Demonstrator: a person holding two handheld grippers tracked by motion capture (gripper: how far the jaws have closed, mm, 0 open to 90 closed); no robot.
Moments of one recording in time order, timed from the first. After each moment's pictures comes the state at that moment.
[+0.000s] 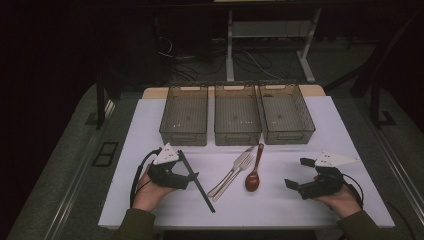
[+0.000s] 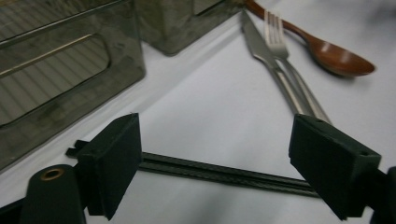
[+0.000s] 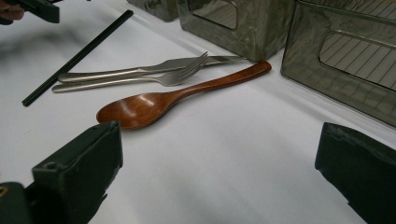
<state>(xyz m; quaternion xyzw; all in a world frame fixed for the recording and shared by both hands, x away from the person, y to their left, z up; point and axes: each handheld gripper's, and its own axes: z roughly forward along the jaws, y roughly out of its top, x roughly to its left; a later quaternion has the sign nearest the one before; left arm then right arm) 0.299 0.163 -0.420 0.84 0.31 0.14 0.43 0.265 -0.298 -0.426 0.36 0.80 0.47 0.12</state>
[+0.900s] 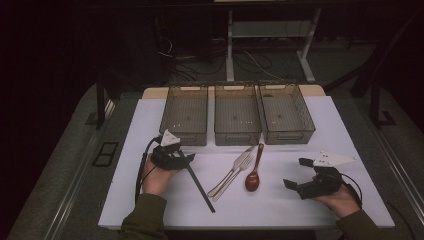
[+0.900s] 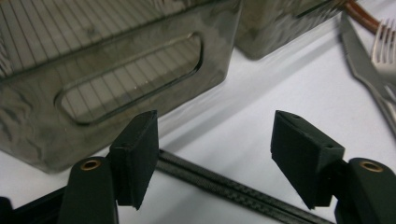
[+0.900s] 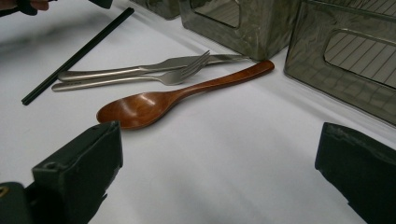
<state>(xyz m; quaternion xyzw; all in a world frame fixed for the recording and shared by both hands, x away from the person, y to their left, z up) 0.341 0.162 -0.427 0.82 0.40 0.17 0.37 0.267 -0.295 -0.427 0.35 0.80 0.47 0.12</state>
